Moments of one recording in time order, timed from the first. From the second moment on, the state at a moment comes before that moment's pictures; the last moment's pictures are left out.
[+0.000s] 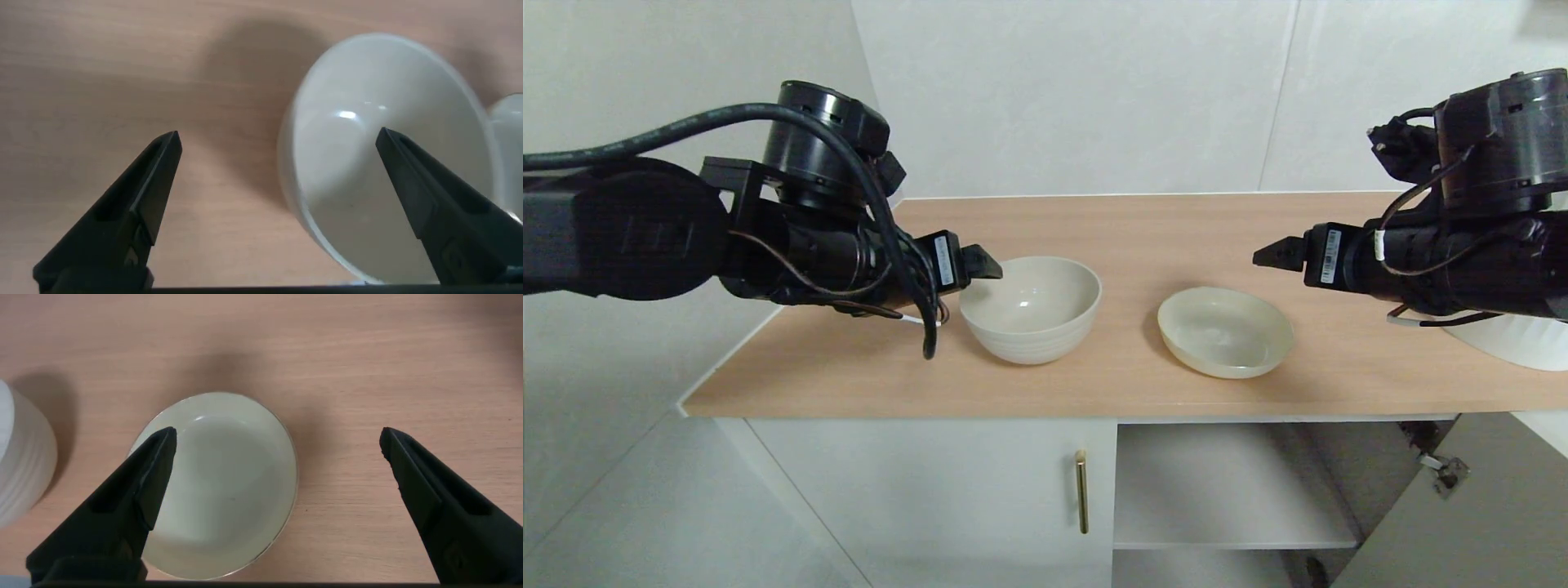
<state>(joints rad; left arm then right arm) -0.44 1.77 -1.47 0.27 0.12 -0.47 0.48 1.59 -1.26 0.07 -0.31 0.34</state>
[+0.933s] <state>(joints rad) -0.48 1.75 -1.42 0.25 0.13 -0.47 0.47 1.63 -1.26 0.09 -0.31 0.33</state>
